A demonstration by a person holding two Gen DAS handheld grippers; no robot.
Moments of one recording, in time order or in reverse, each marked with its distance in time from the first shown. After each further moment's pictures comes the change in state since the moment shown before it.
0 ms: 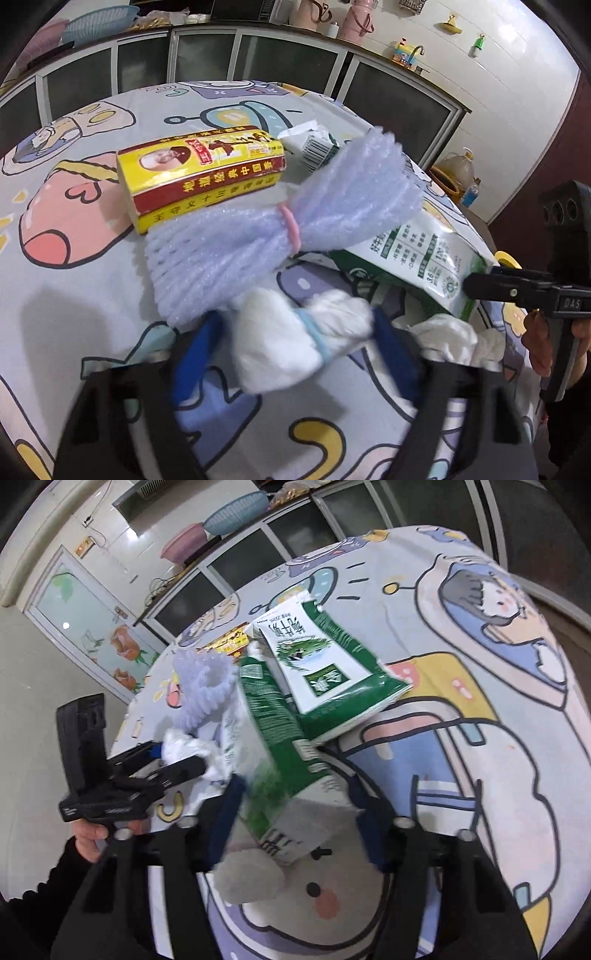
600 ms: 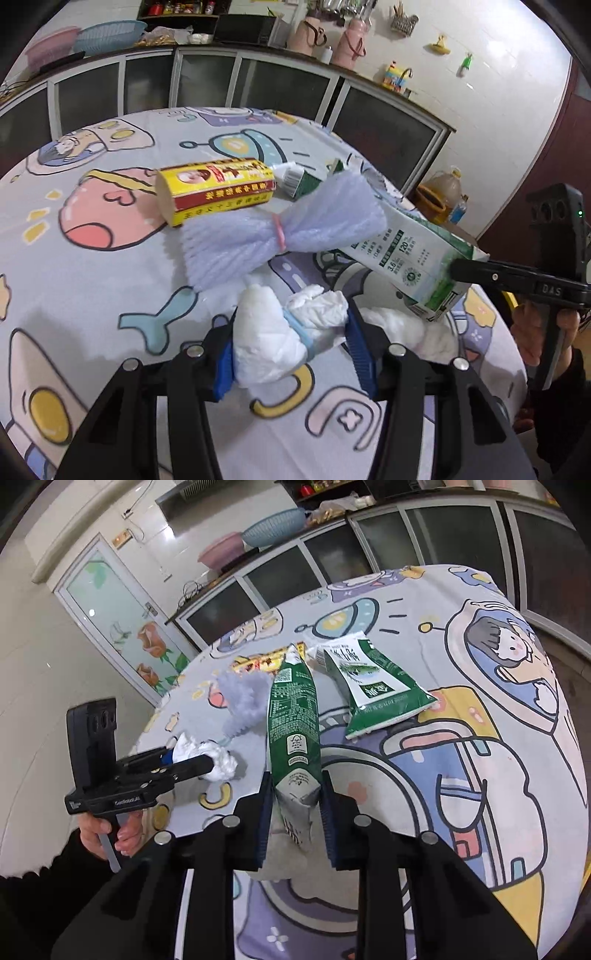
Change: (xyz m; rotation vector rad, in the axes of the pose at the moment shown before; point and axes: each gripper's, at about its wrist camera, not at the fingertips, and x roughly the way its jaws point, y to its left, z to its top) left arm -0.073 -0.009 -0.026 -0.008 -0.097 -0.007; right arm -0.044 0.041 -0.012 -0.110 -0.077 0.044
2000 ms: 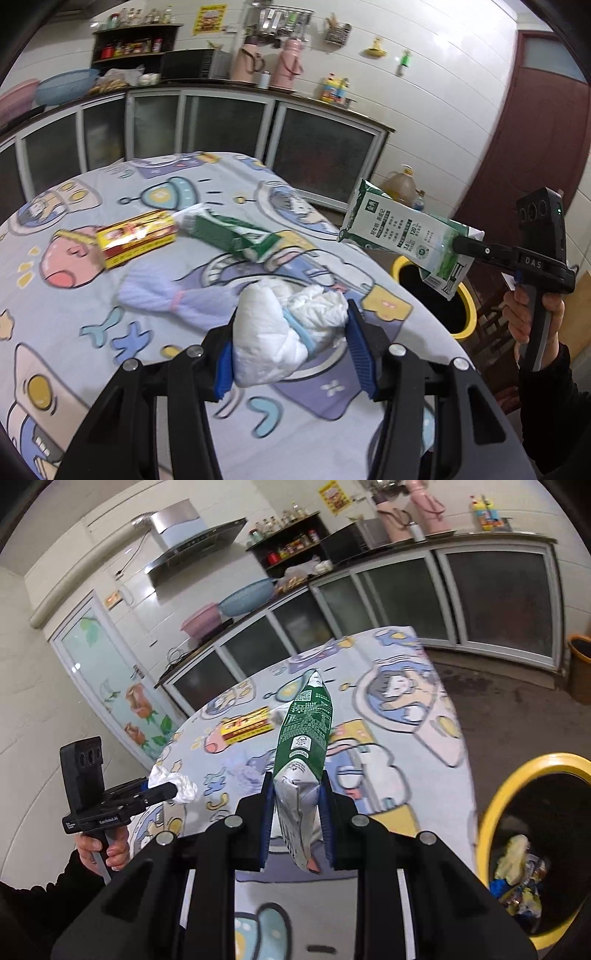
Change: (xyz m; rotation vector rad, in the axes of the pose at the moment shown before) left arm -0.062 -0.124 -0.010 0.166 -0.072 -0.108; right arm -0.184 -0.024 -0.059 0.078 -0.268 -0.110
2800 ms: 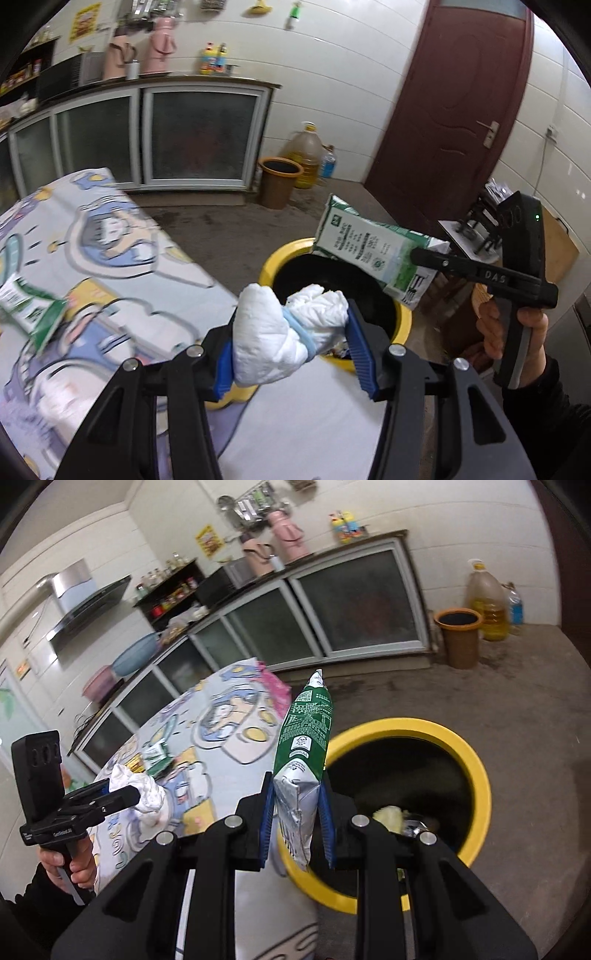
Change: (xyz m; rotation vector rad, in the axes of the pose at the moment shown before) left arm 0.153 -0.192 0.042 0.243 0.123 -0.282; right arm -0.125 -0.156 -0.055 0.244 -0.154 -0.380
